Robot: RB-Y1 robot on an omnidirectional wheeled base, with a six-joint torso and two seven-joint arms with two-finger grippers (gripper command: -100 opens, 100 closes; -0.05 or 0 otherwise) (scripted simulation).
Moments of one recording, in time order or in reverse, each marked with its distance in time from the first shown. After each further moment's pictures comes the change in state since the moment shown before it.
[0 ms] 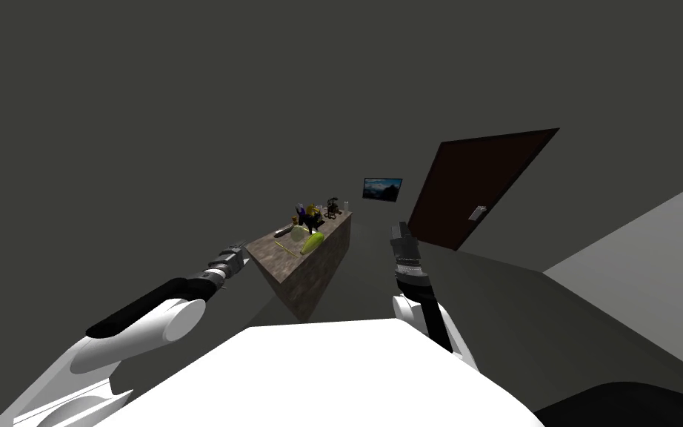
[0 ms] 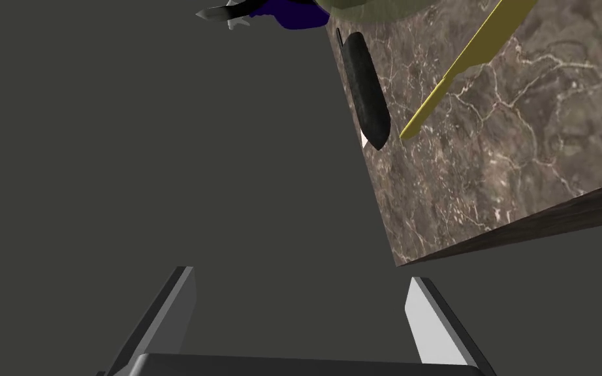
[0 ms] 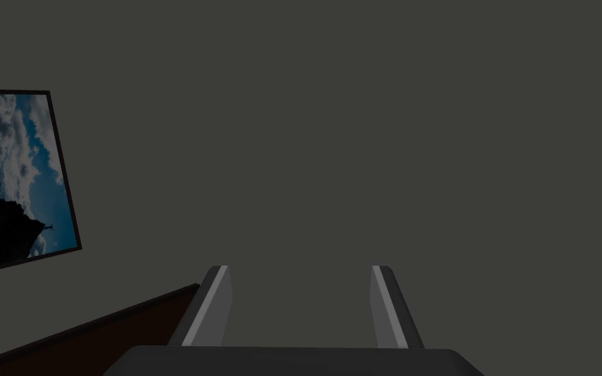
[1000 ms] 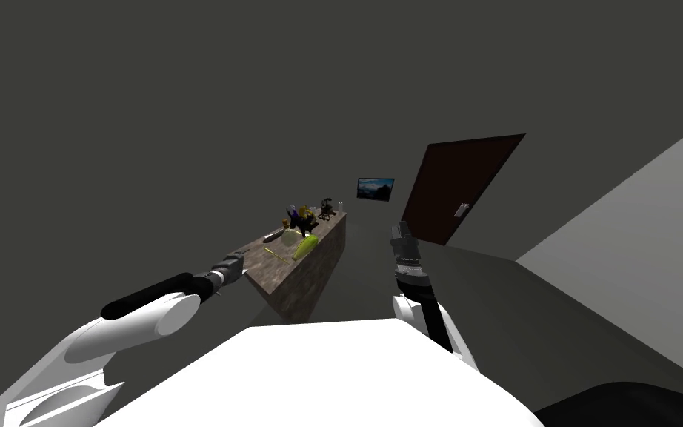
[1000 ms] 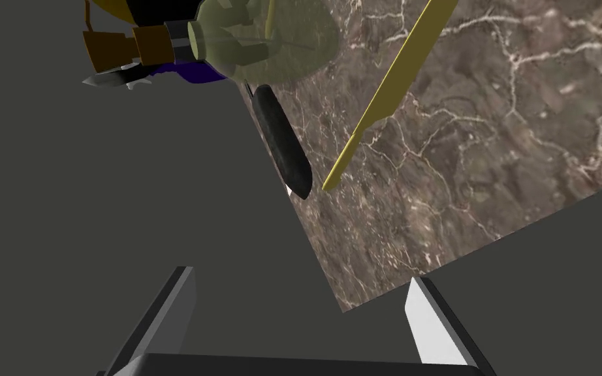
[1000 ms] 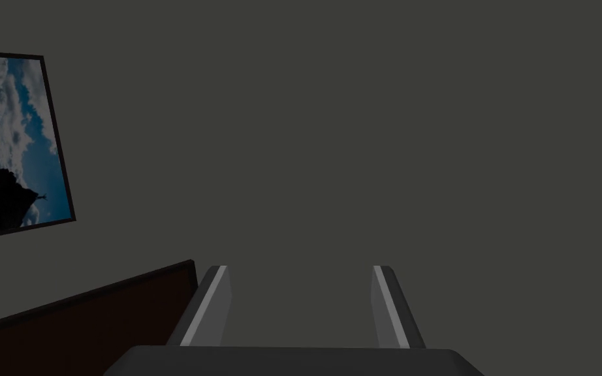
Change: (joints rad) left arm -0.022 0.085 0.020 0.040 0.064 0.260 -0.022; right arm 0.000 0.000 0.000 0.000 0.000 0.000 0.000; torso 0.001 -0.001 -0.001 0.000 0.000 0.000
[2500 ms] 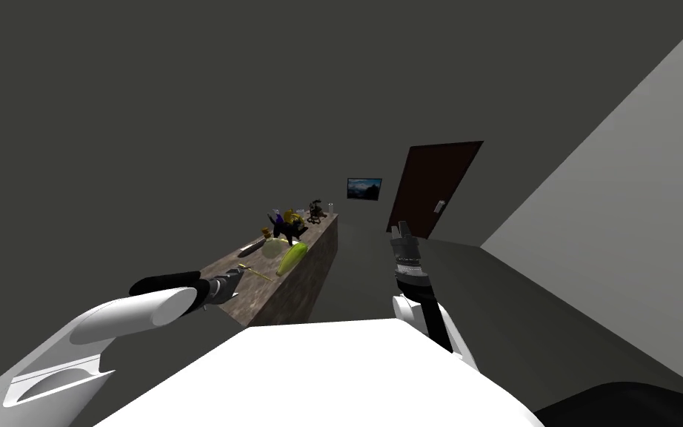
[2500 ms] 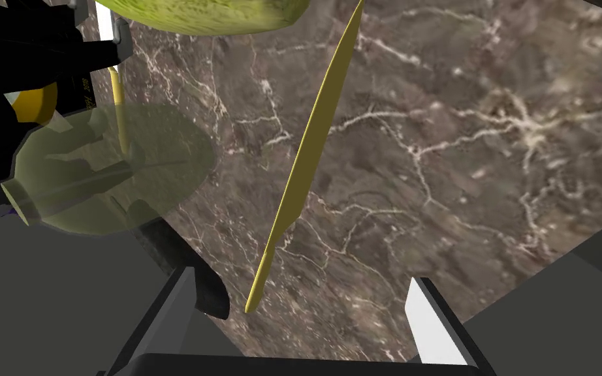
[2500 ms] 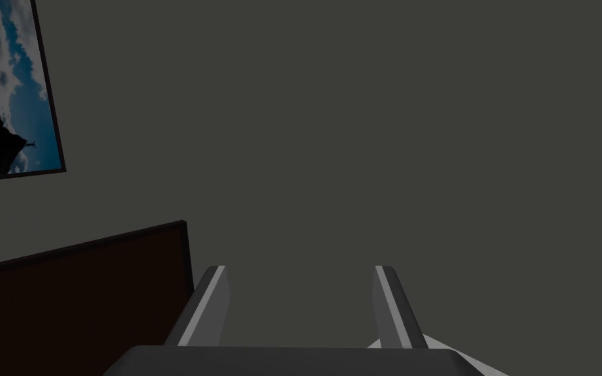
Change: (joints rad) left arm -0.020 0.147 -0.013 0.089 0.105 0.380 -0.051; right arm 0.000 0.000 0.000 0.000 0.000 0.000 0.000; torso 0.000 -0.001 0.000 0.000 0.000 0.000
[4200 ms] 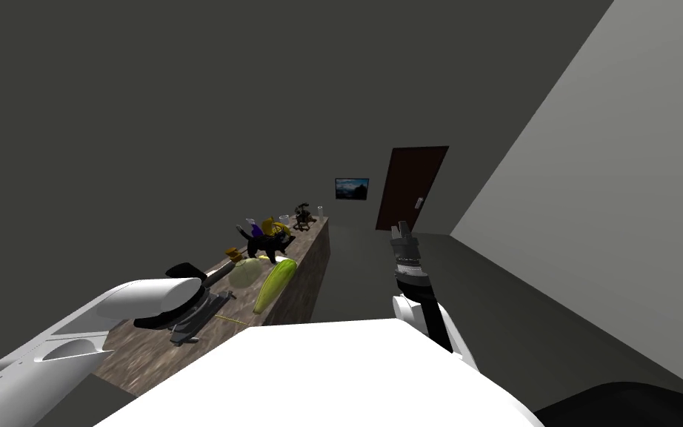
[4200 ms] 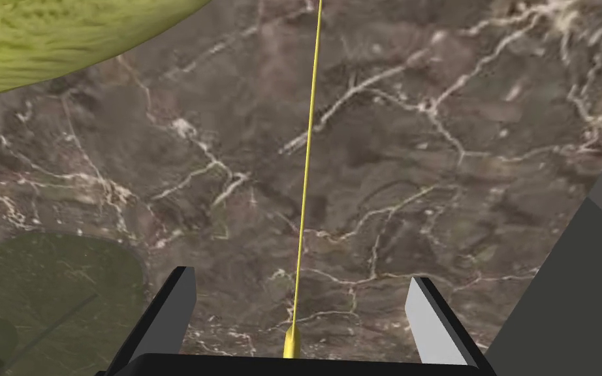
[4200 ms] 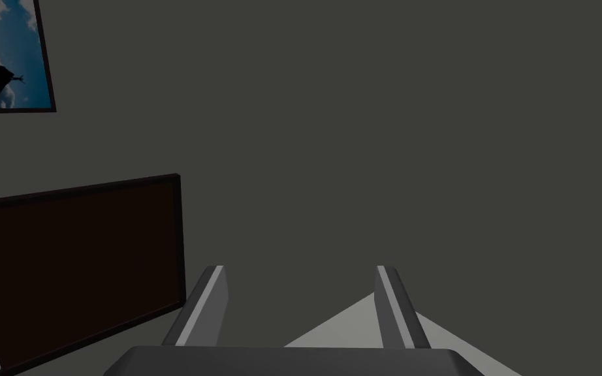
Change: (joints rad) left arm -0.032 0.222 -0.099 0.140 0.089 0.433 -0.071; right arm 0.000 0.000 0.000 0.000 0.000 0.000 0.000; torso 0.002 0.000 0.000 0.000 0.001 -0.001
